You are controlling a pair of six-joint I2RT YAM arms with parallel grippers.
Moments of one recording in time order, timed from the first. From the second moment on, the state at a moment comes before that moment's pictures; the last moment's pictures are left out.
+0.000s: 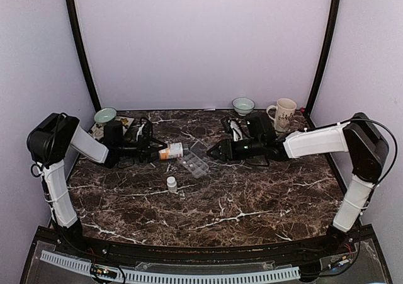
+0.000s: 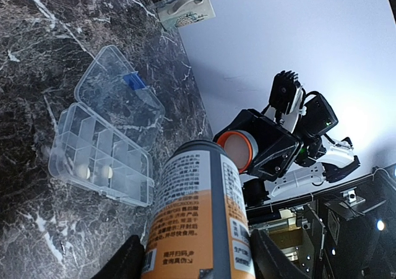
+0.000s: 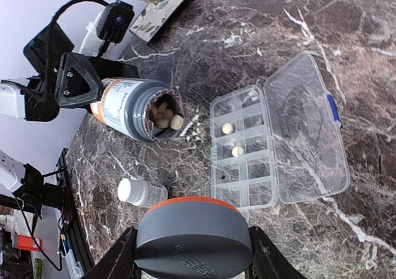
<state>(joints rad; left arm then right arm) -0.25 1.94 0.81 0.78 1.15 -0.91 0.71 1.77 1.02 0.18 -0.47 0.50</state>
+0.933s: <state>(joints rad) -0.31 1.94 0.88 1.30 1.30 -1.43 0.71 1.65 1.12 0.15 -0.69 0.34</state>
